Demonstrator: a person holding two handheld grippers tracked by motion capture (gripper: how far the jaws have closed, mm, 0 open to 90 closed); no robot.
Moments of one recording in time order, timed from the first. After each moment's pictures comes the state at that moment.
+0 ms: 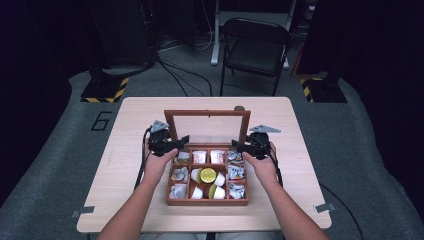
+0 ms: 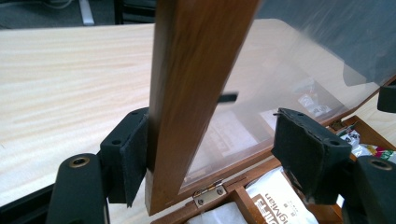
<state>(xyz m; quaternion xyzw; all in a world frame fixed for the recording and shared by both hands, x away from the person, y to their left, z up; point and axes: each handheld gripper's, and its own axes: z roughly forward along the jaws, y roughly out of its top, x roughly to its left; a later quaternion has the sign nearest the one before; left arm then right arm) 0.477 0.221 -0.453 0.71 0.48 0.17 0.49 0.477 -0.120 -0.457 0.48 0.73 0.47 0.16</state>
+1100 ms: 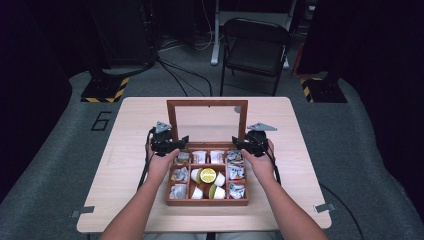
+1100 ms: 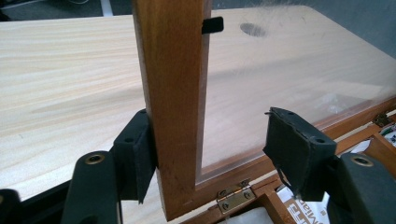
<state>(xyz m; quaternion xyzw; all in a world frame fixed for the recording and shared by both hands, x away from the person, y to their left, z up) 0.485 0.215 -0.465 0.71 0.49 0.20 0.46 0.491 -0.116 -0.462 0.47 0.73 0.45 0.19</state>
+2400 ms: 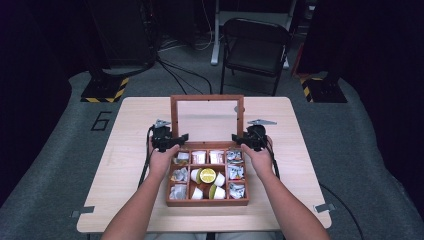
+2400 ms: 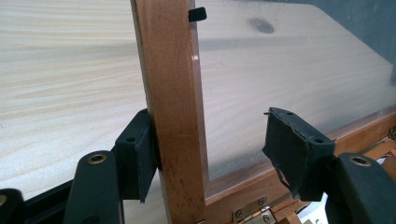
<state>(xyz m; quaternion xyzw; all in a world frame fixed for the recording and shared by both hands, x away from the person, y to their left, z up) 0.506 0.220 -0.475 0.70 0.52 0.16 0.46 0.514 -0.118 -0.469 0.50 0.73 0.45 0.14</state>
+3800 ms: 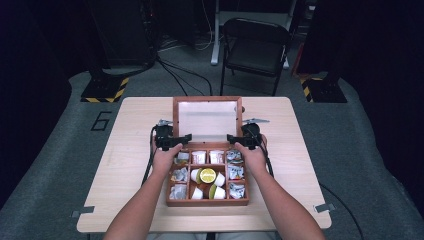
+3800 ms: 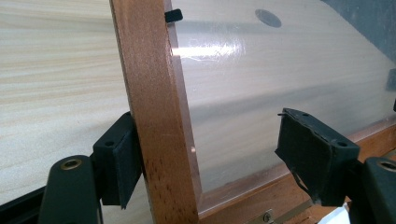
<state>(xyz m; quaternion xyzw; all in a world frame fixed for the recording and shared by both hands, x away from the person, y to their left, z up) 0.518 0.213 -0.484 0.70 0.54 0.13 0.45 0.524 -0.102 -0.473 0.53 0.73 0.42 0.14</state>
